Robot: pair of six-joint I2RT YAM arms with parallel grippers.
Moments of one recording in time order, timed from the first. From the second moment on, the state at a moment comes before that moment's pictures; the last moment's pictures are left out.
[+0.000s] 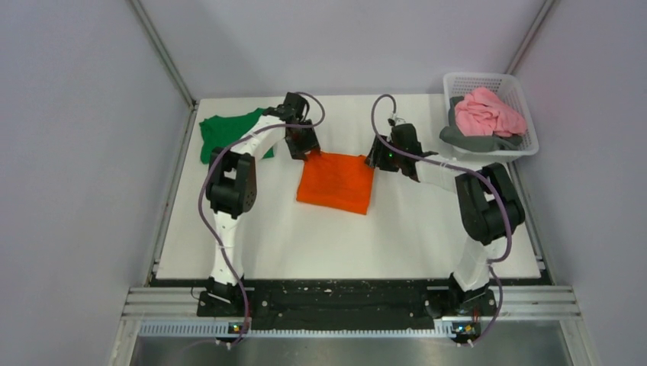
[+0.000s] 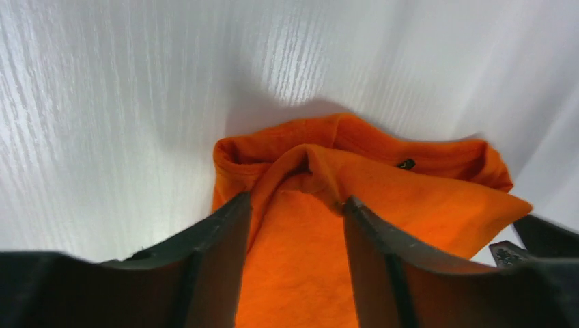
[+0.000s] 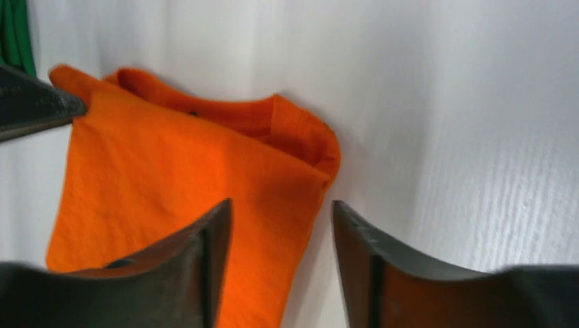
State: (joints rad) left arm -0.33 2.20 1.85 -0.74 0.14 -0.65; right arm 0.37 1.79 1.06 0.06 -0.12 0.50
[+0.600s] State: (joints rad) left arm -0.32 2.09 1.59 -0.72 0.21 -0.59; right arm 0.38 1.52 0.81 0.03 -0.23 0.54
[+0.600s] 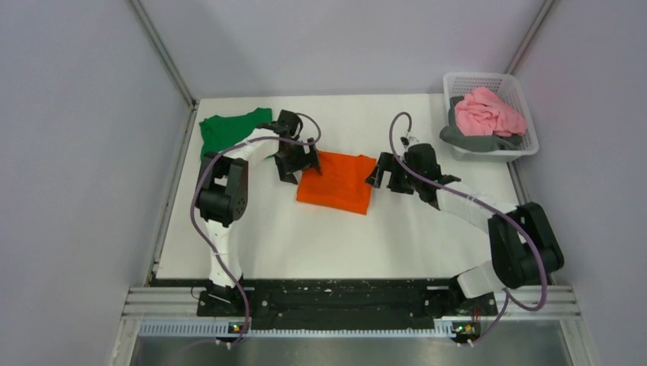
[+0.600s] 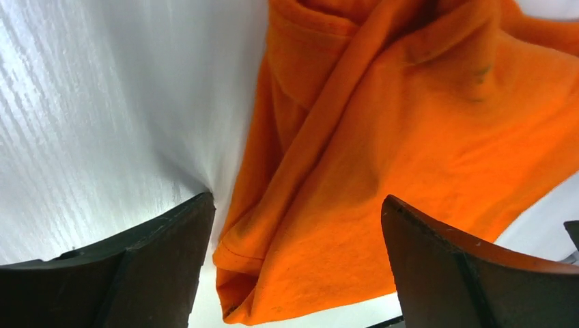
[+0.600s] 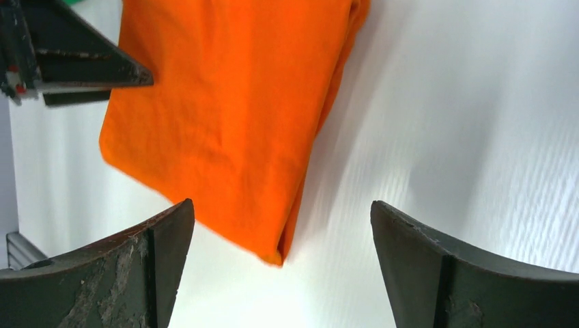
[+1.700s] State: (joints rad) left arm -0.38 2.36 2.25 -1.02 -0.66 -0.47; right arm 0.38 0.76 0.45 -0.32 0.00 0.46
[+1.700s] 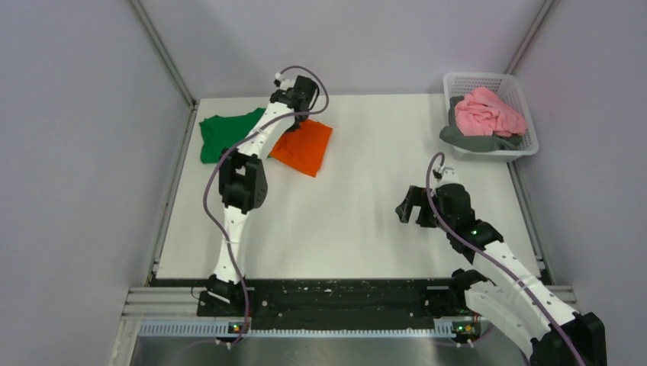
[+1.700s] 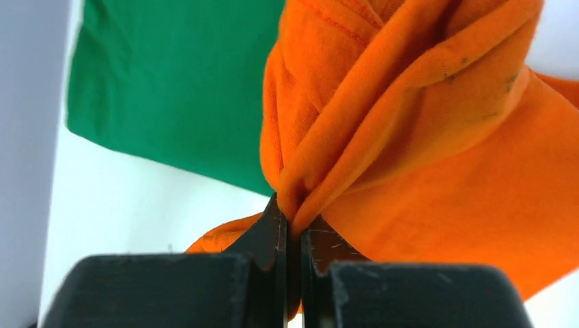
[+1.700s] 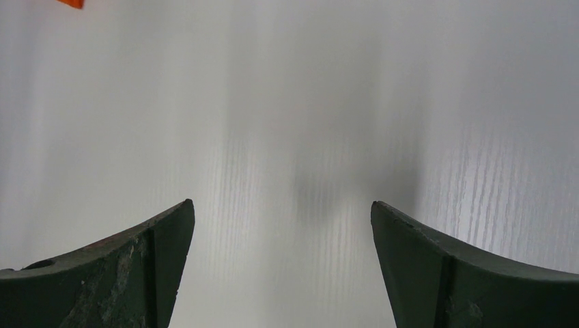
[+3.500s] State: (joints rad) left arm -0.02 2.26 2.22 -0.76 -0.54 -0.16; right arm 0.38 0.91 0.50 -0.35 0.13 0.44
